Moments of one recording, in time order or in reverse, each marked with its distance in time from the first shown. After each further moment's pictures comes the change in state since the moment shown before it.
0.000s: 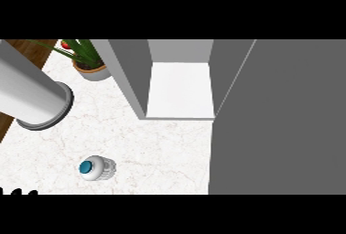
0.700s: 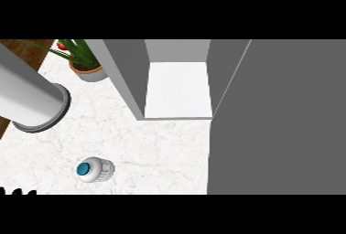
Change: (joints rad) left arm 0.005 0.009 0.060 0.073 0.055 0.023 -0.064; right arm 0.178 -0.006 -0.001 -0.027 0.008 0.091 -0.134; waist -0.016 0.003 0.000
